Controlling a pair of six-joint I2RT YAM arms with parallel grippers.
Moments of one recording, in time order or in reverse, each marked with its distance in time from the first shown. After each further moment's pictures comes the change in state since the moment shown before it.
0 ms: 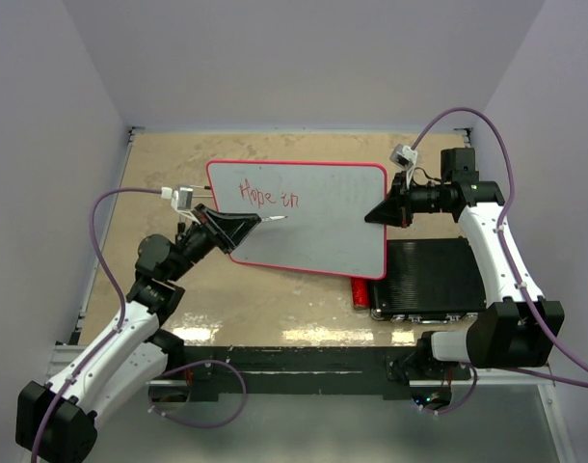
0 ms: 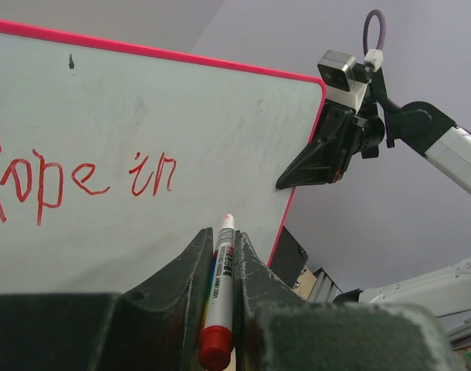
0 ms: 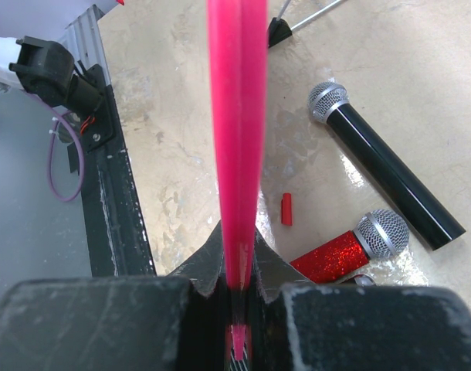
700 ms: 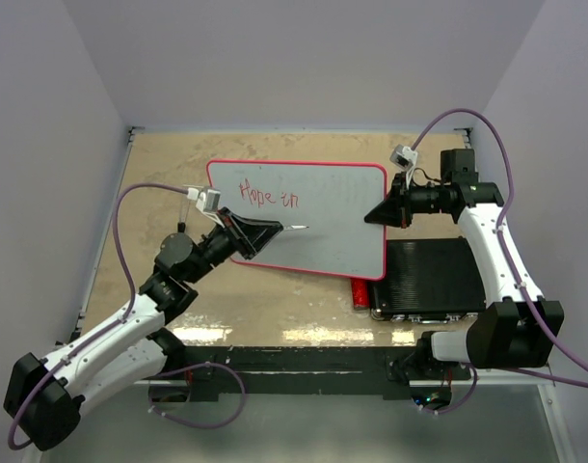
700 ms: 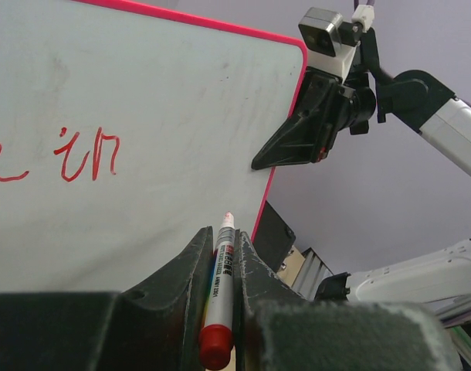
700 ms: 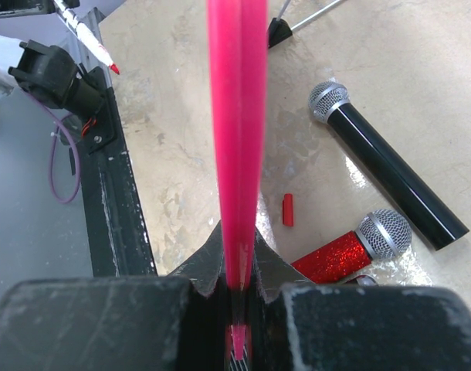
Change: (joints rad) left arm -0.216 0.086 0.051 -0.029 -0.151 0.046; right arm 0.000 -0.002 -0.014 0.019 -0.003 0.017
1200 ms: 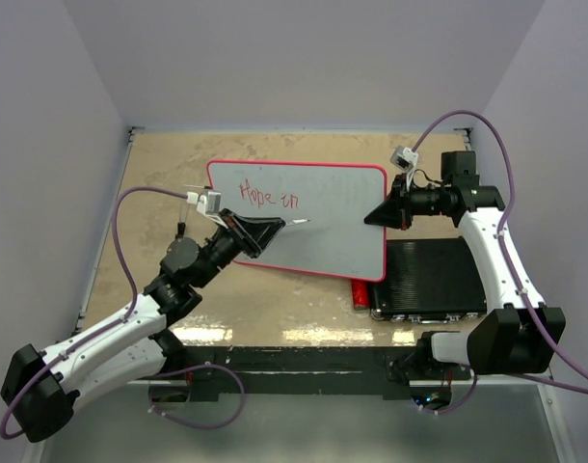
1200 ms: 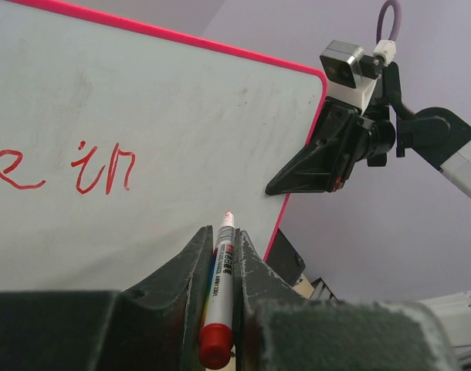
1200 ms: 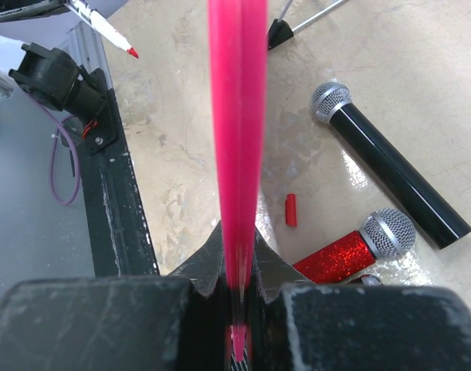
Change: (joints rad) left arm -0.113 0.009 0.009 0.021 -0.216 0.016; right arm 0.002 -0.031 -0.020 0.021 0.005 0.029
